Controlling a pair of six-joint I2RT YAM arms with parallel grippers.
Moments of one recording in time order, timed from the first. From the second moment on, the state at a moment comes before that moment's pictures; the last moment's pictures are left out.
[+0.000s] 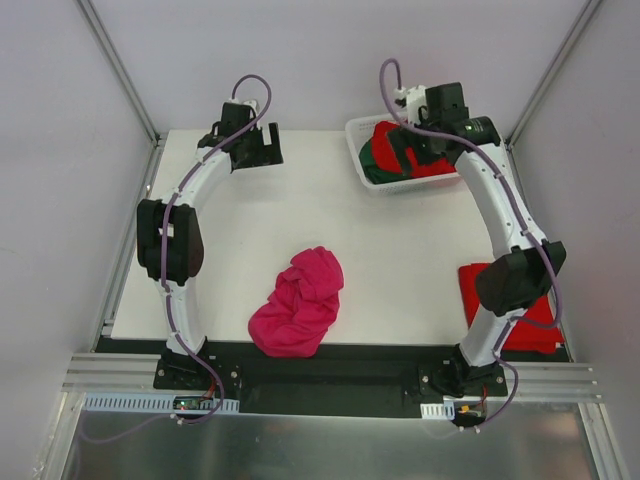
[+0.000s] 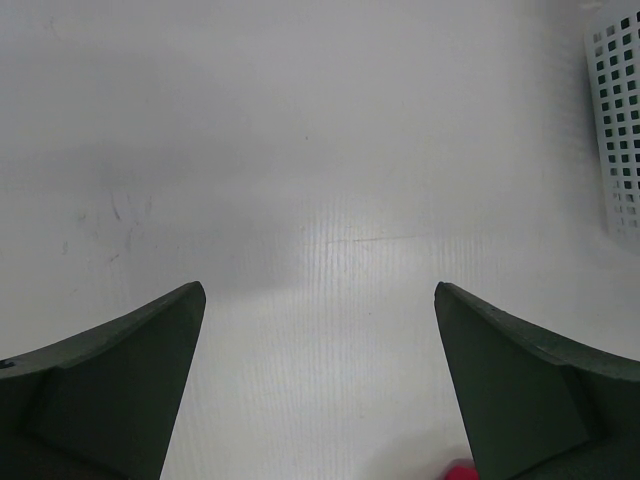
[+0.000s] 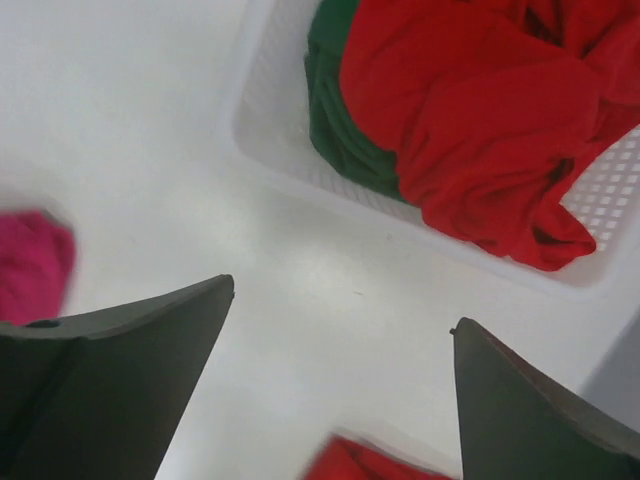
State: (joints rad) left arm -0.20 2.01 1.76 -0.49 0.10 -0.29; right arm 0.29 1.83 2.03 -0.97 0.03 -0.16
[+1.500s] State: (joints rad) left arm -0.20 2.03 1.80 -0.51 0.13 -0.28; right arm 0.34 2.12 1.65 -0.44 0.25 -1.42
